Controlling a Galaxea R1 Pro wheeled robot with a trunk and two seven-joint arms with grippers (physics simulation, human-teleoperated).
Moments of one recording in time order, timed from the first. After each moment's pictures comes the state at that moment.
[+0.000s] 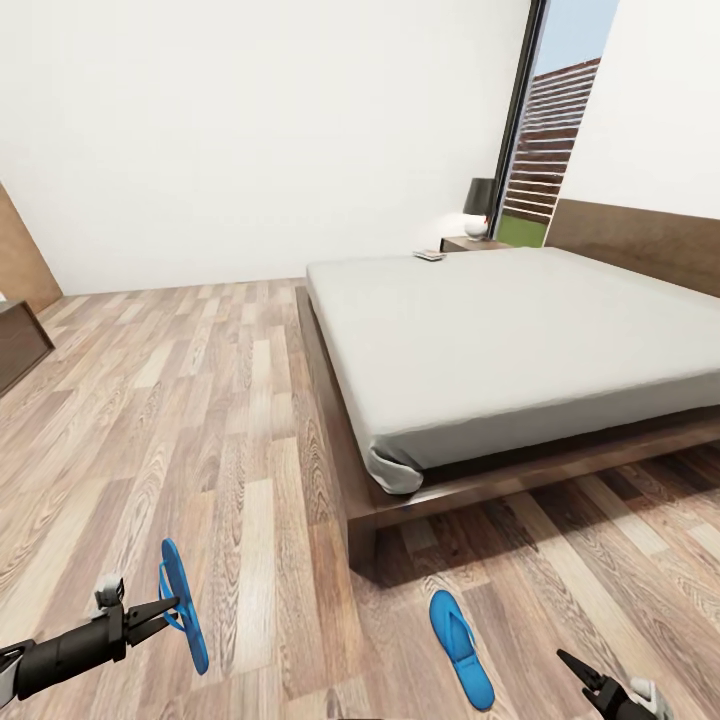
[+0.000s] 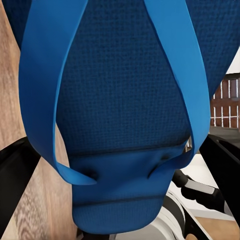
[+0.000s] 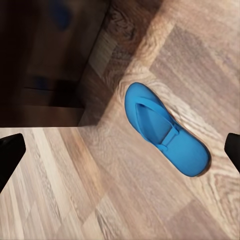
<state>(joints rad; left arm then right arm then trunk) -0.65 0.49 0.30 -0.03 0.06 0.41 -1.53 -0.44 -0.40 0.16 0.05 -1.04 0.12 1.03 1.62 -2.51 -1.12</state>
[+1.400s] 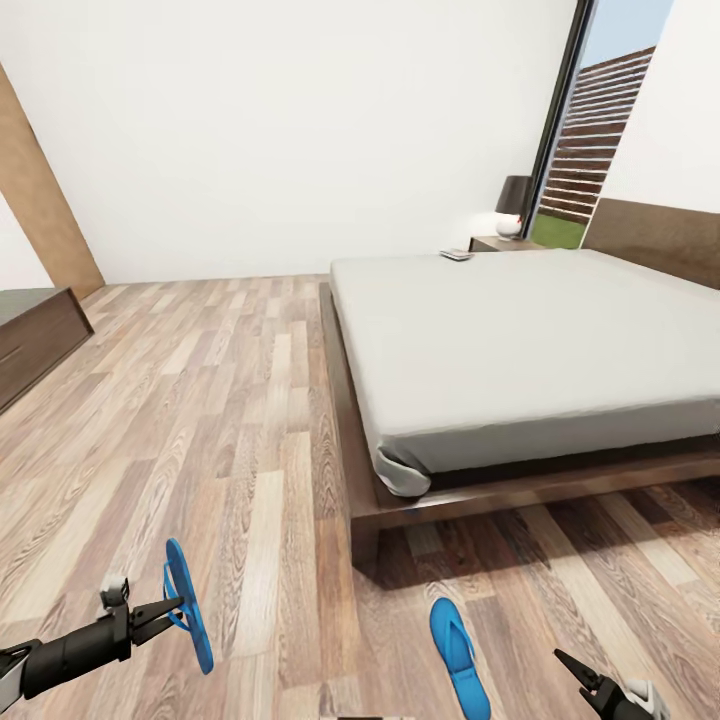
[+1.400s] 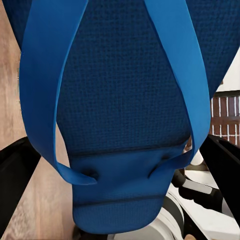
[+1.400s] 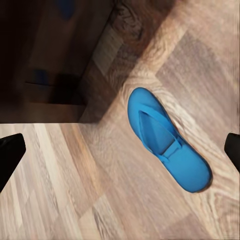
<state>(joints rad) -0.65 0.47 0.30 -0.03 0.06 0.41 -1.53 -0.44 -0.39 0.16 0.05 -1.05 0.12 1.03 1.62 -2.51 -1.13</state>
